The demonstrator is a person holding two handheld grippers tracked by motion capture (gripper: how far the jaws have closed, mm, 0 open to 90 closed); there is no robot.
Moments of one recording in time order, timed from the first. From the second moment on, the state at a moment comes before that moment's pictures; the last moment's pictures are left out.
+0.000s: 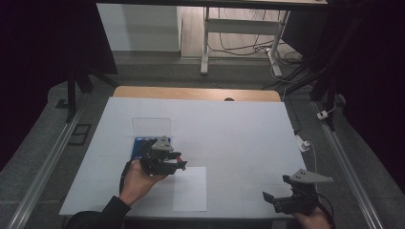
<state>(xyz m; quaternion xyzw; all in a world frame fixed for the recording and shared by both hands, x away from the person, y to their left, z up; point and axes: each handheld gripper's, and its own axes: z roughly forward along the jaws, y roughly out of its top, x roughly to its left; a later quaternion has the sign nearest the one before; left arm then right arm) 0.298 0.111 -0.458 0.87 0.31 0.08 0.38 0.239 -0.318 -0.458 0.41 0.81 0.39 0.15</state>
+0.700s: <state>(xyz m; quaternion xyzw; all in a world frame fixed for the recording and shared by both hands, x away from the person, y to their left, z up) 0.292 0.086 -0.476 0.89 0.28 0.06 0.36 0.238 -0.318 -0.458 0.41 0.81 0.39 0.15</state>
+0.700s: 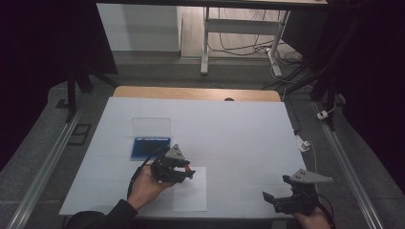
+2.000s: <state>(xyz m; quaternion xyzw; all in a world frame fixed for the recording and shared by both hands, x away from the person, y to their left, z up) 0.285 0.069 -0.502 0.90 0.28 0.07 0.32 0.238 -0.318 -0.458 0.41 0.81 0.39 0.15</state>
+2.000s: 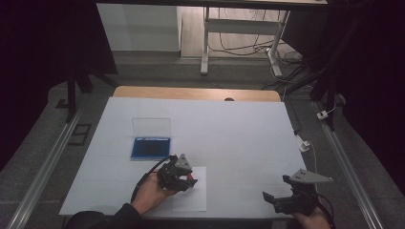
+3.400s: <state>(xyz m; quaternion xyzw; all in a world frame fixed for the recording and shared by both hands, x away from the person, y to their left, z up) 0.279 0.072 -0.507 0.89 0.29 0.07 0.33 0.238 -0.317 -0.458 0.40 0.82 0.39 0.15</state>
